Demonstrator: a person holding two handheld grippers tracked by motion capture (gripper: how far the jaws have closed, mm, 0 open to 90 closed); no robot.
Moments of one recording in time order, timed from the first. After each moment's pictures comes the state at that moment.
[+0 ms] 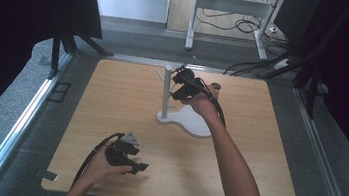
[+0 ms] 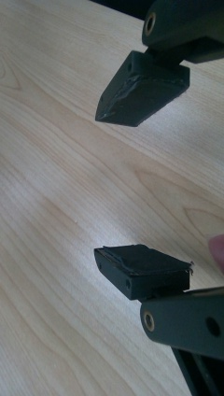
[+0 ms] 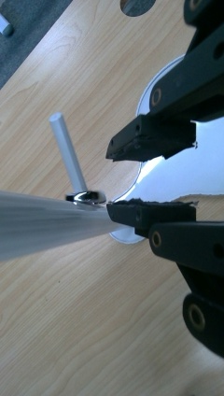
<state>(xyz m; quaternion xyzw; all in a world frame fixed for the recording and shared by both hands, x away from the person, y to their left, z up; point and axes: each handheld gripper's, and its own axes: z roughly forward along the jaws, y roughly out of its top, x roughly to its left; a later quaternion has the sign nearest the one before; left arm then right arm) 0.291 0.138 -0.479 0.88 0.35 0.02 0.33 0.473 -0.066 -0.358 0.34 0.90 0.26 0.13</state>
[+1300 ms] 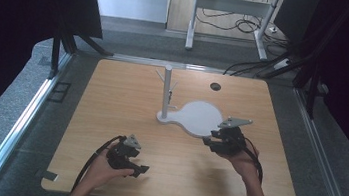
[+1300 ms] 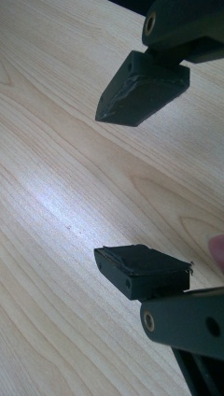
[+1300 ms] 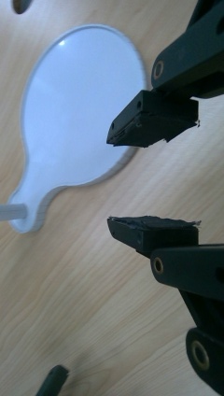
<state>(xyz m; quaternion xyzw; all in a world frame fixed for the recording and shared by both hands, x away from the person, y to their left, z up) 0.283 0.130 -0.481 0.88 0.35 0.03 0.31 0.349 -0.214 -0.432 0.36 0.85 0.37 0.14</state>
